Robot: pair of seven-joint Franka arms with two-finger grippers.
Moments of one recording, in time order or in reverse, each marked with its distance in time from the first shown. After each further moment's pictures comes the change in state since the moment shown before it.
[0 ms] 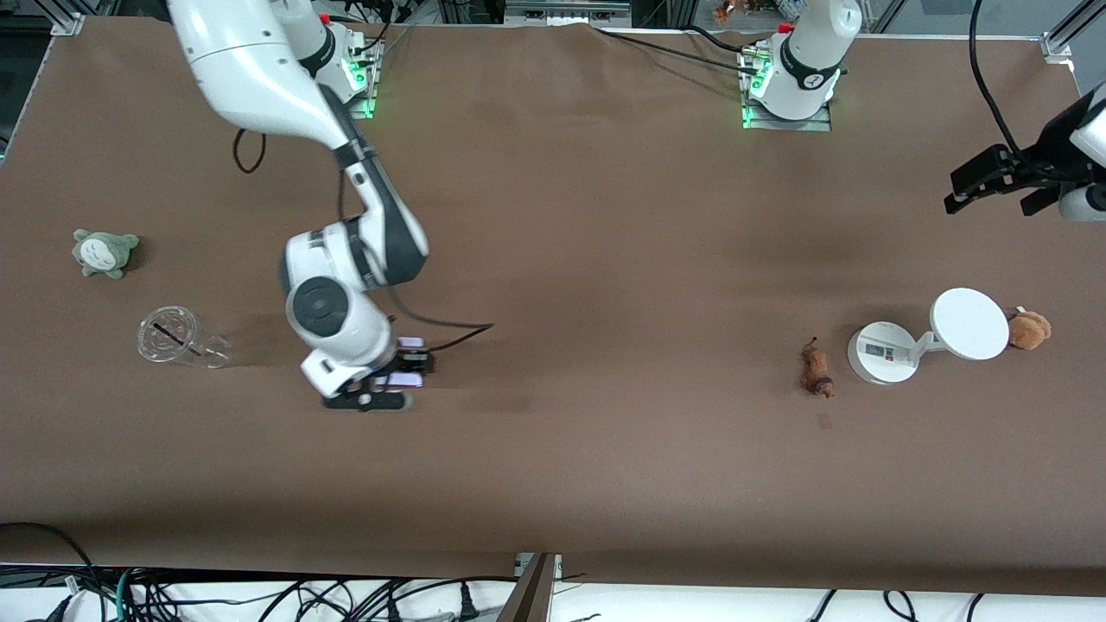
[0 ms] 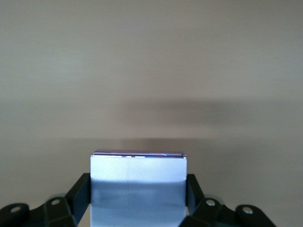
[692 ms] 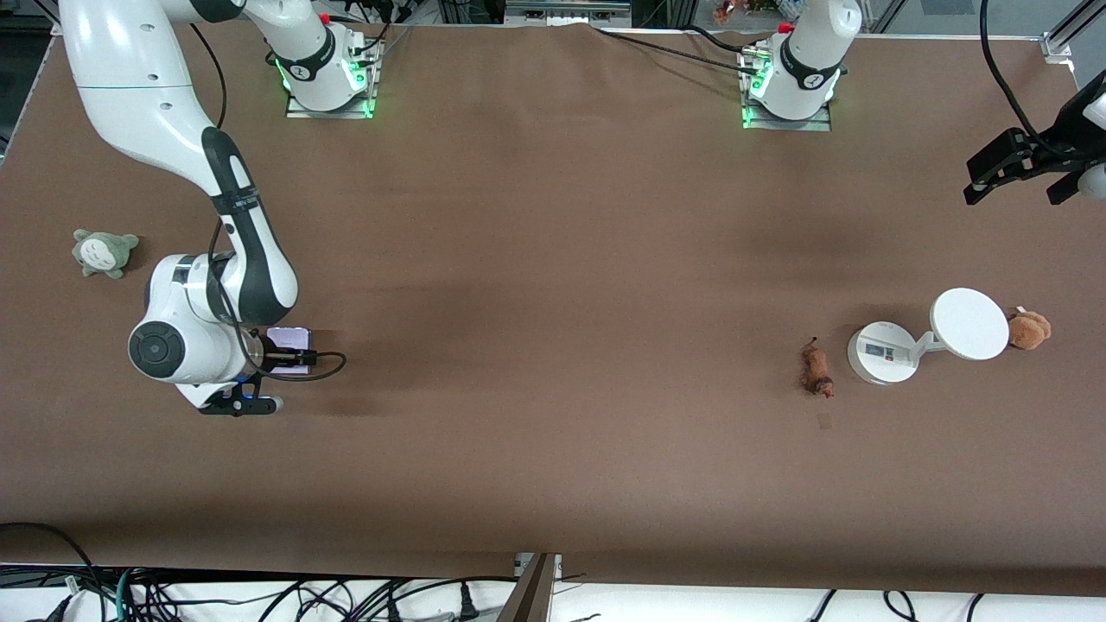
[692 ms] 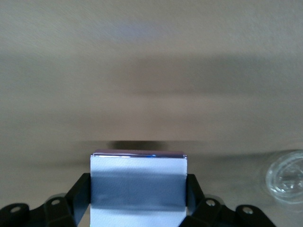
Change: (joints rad) left arm -0.004 -0.021 0.000 0.000 0.071 0.014 0.000; right arm -0.253 -0.009 0.000 -0.131 0.002 -0.031 -0.256
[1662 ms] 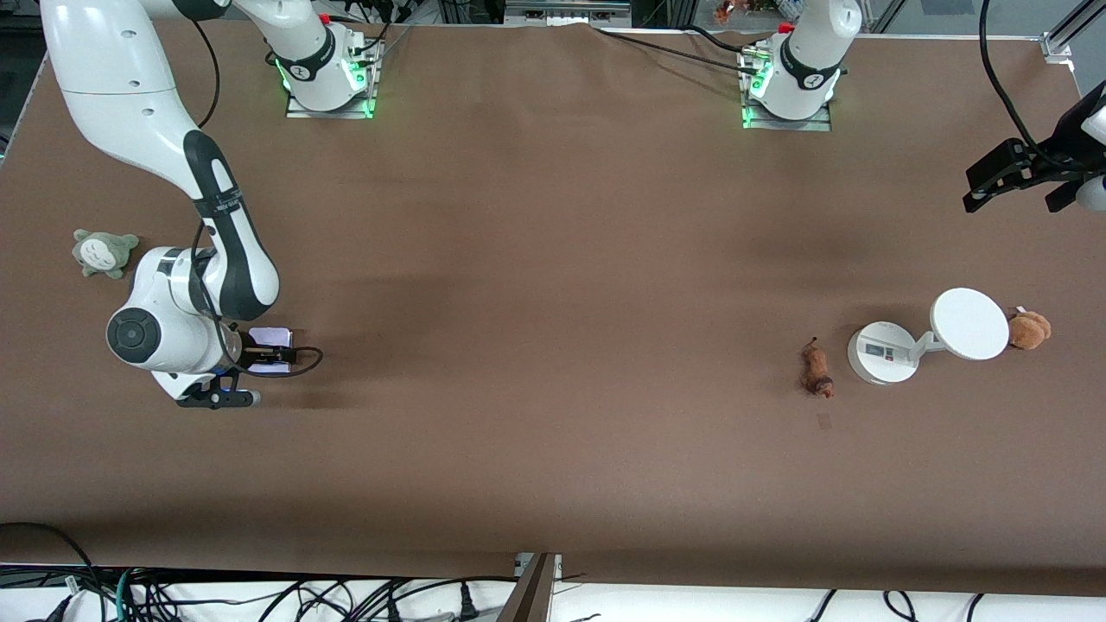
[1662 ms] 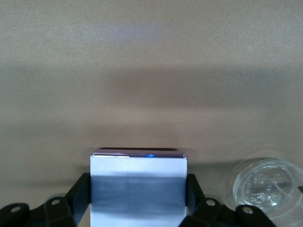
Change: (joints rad) left arm 0.001 0.022 0.005 0.016 -0.001 0.002 -0.001; right arm -0.041 -0.012 -0.014 -0.085 0.000 0.134 -0.062
